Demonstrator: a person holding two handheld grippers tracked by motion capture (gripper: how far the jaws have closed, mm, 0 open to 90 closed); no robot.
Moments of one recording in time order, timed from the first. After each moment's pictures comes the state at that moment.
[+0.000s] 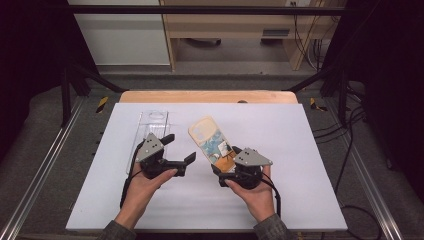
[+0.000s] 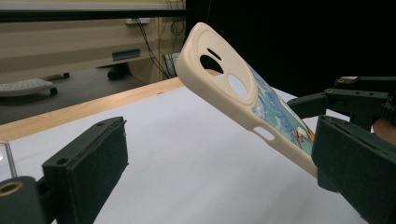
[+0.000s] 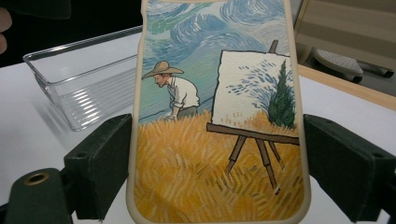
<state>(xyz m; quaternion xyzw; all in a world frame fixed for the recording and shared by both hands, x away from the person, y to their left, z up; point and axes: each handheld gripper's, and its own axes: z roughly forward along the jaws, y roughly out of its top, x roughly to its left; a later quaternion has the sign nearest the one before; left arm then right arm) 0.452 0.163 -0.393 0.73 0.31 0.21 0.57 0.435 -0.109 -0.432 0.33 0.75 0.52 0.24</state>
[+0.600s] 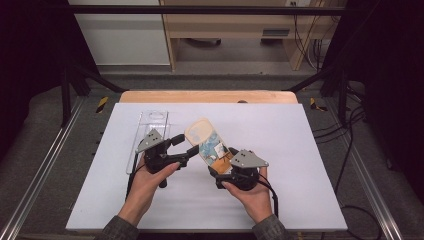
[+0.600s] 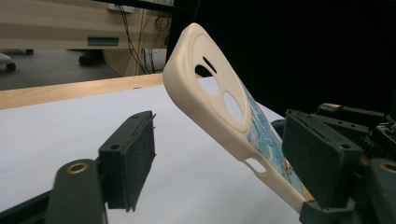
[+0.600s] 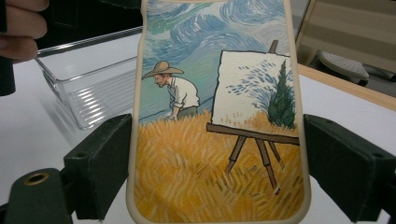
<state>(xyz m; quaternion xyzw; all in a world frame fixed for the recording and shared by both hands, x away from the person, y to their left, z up) 0.469 0.160 -0.398 0.71 0.34 0.13 0.61 0.433 -0.101 -0.434 0.32 0.75 0.52 0.24</state>
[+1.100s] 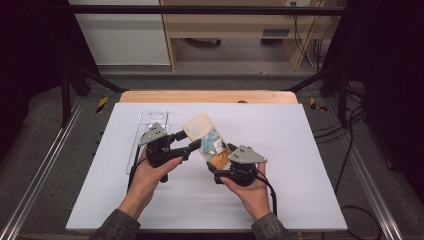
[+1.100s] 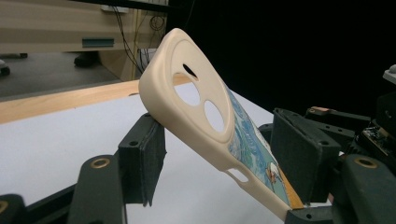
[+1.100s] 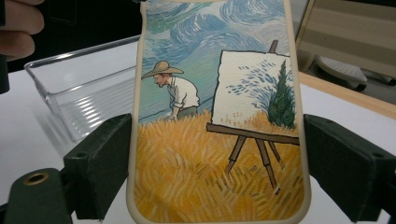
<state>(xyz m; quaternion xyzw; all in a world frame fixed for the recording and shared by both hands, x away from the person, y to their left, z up) 0.480 0.153 -0.380 0.72 0.33 0.13 0.60 0.444 -0.098 -0.431 0.32 0.74 0.53 0.24</state>
